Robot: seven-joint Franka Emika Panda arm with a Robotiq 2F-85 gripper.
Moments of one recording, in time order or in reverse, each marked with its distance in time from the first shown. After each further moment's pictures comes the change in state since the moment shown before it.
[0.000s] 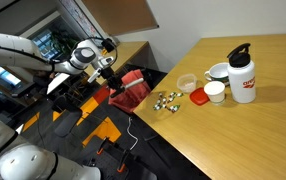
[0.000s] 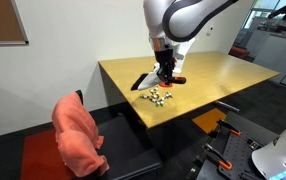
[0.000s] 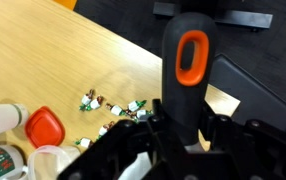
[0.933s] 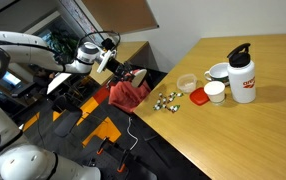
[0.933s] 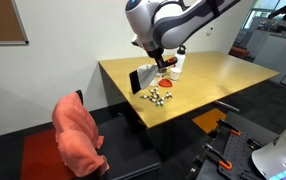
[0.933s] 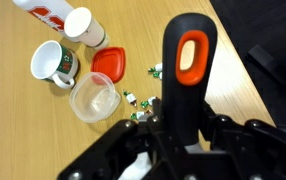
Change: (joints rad) arm -0.005 0.148 0.038 0.186 -0.428 -0.107 -0.453
